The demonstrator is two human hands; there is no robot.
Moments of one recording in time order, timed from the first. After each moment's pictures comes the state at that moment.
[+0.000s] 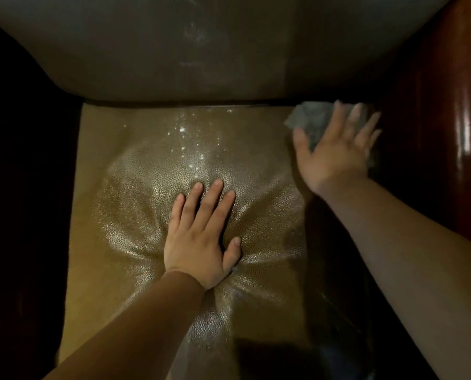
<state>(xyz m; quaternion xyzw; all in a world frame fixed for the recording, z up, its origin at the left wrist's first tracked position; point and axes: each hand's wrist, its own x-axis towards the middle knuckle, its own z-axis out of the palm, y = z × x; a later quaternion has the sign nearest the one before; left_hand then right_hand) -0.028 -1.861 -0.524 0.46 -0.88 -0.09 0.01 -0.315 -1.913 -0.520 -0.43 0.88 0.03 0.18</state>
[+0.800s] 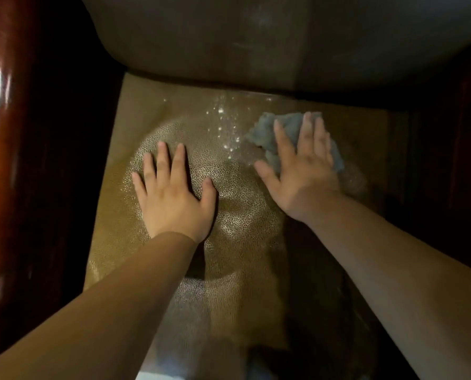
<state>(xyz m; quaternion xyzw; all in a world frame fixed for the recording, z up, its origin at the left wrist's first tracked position) 0.008 -1.898 -0.510 0.72 -0.68 -0.11 0.03 -0.225 -1.906 -0.496 -0.63 0.74 0.09 0.22</state>
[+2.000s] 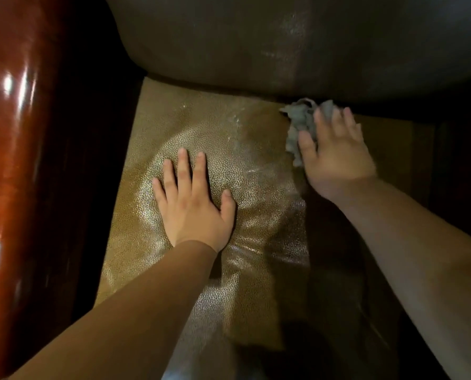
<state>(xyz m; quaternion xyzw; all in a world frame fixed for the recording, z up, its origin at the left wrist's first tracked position) 0.007 -1.895 -0.520 0.72 -0.69 -0.09 0.03 -0.242 -1.949 -0.485 -0.59 0.77 0.08 0.23</state>
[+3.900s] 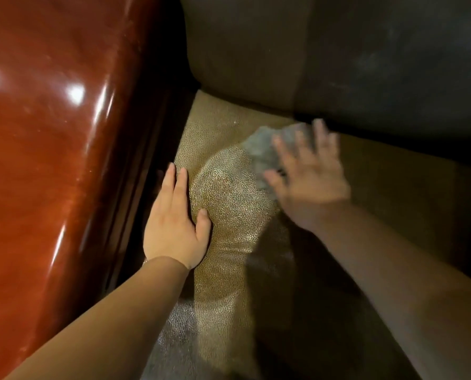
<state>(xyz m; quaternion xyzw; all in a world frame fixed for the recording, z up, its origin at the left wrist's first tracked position) 0.124 -1.910 -0.526 0.70 -0.69 -0.18 0.09 -0.140 -1.971 -0.492 -0.73 0.66 0.10 0.13</state>
